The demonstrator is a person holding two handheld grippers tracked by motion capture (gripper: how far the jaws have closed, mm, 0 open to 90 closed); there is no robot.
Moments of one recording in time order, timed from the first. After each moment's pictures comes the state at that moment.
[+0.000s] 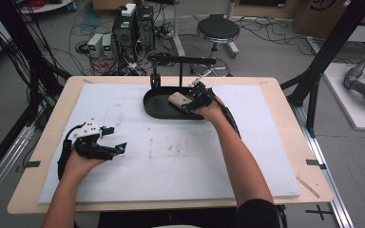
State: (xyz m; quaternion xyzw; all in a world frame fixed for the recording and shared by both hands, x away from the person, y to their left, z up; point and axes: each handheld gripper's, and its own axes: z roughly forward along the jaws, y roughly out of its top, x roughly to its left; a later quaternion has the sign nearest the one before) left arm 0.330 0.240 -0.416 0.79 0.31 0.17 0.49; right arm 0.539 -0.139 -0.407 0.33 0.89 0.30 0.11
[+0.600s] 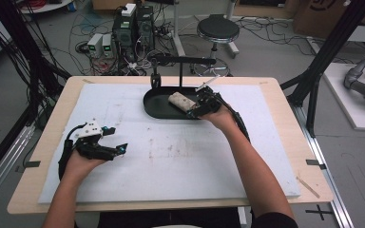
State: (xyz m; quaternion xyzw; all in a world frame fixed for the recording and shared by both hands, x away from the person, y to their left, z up) left arm 0.330 0.237 -0.416 0.80 0.31 0.17 0.49; right arm 0.500 -0.161 -0.389 0.32 0.89 0.31 0.10
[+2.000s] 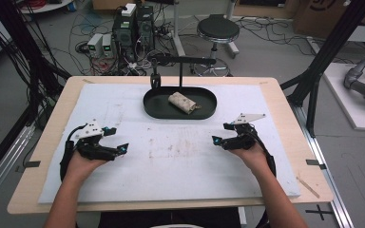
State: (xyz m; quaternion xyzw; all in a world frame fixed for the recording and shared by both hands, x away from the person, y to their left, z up) left arm 0.330 0.235 -0.419 0.79 0.31 0.17 0.50; right arm 0.377 -0.260 -0.420 0.33 0.83 0.44 0.12
